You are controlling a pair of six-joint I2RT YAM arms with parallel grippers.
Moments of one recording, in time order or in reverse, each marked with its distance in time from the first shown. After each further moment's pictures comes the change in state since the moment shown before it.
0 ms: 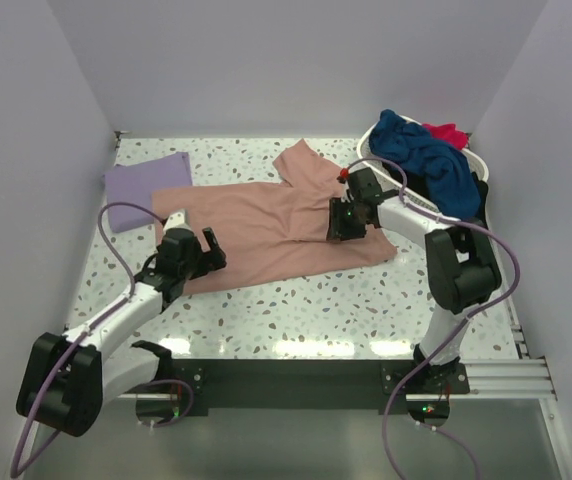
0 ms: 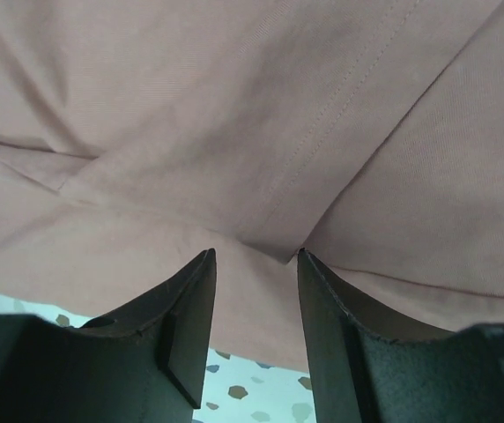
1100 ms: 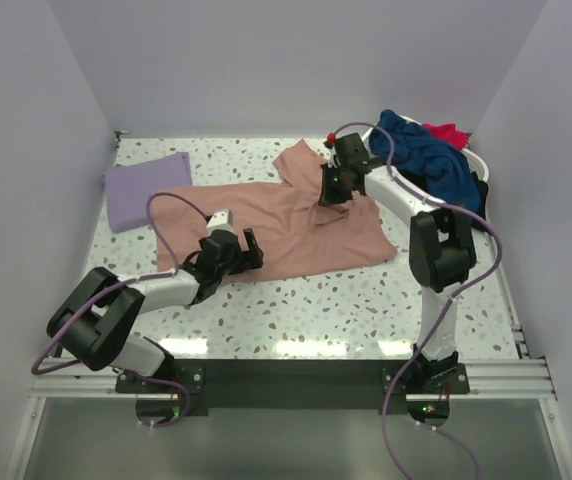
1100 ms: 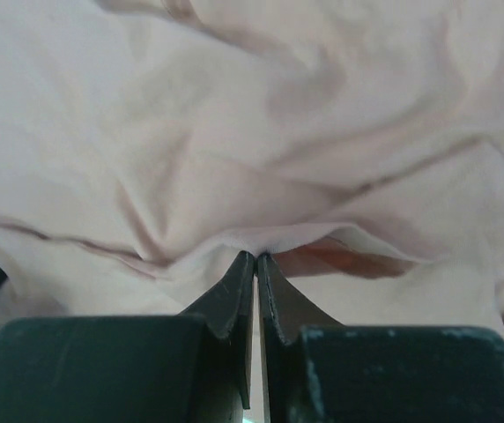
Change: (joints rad) left arm -0.274 0.382 0.047 0.391 -0.082 -0.077; right arm 0.013 0.207 0.403 -0.114 0.015 -0.015
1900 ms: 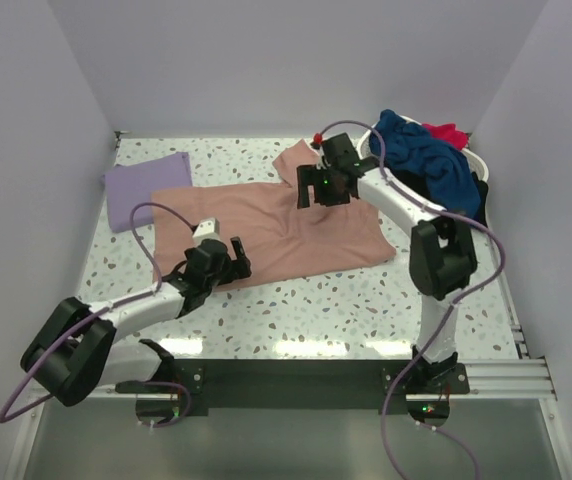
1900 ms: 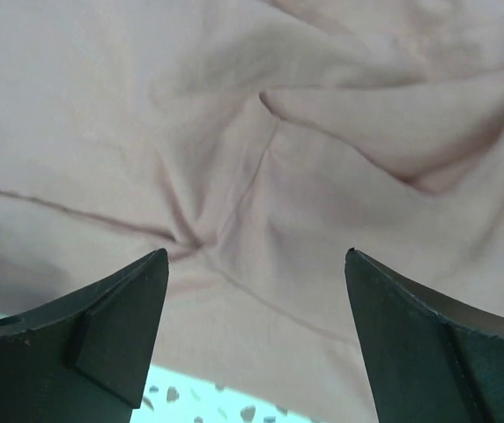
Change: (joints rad) left arm -0.003 -0.179 -0.079 -0.143 -0.058 -0.032; right arm 0.079 0.033 0.094 -0.065 0.034 -0.020
